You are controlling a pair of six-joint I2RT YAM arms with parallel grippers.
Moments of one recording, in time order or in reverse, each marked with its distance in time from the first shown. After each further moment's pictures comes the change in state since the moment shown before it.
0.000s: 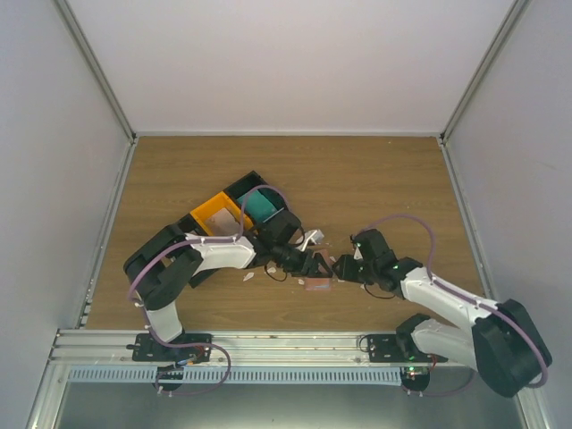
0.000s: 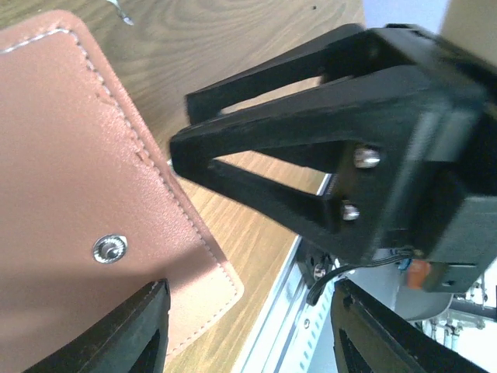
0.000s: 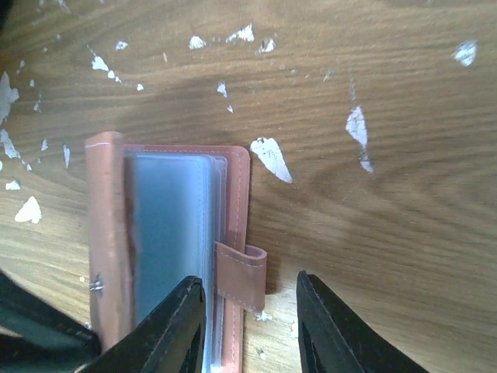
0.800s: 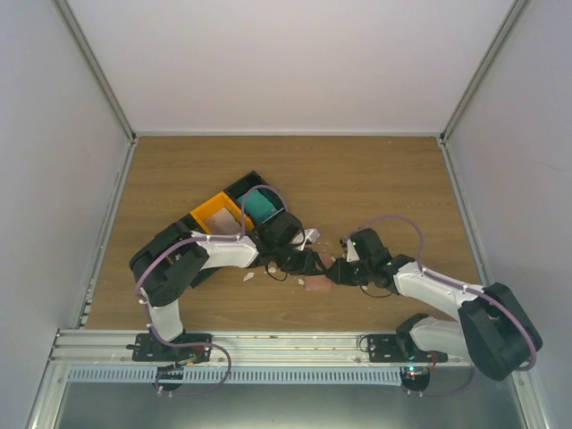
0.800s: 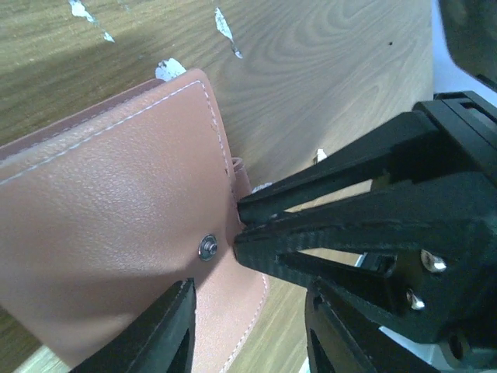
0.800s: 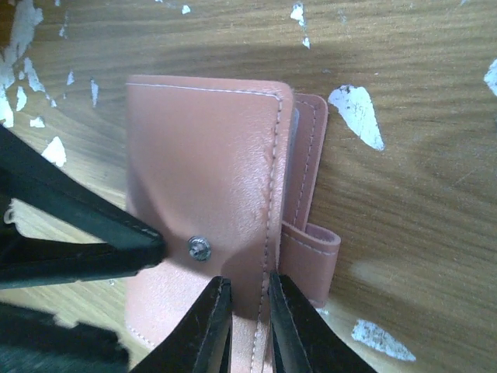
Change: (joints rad) left arm -0.003 0.049 0.016 -0.030 -0.135 -0.013; right arm 0.000 0.060 0.005 0.037 -0.153 -0.070
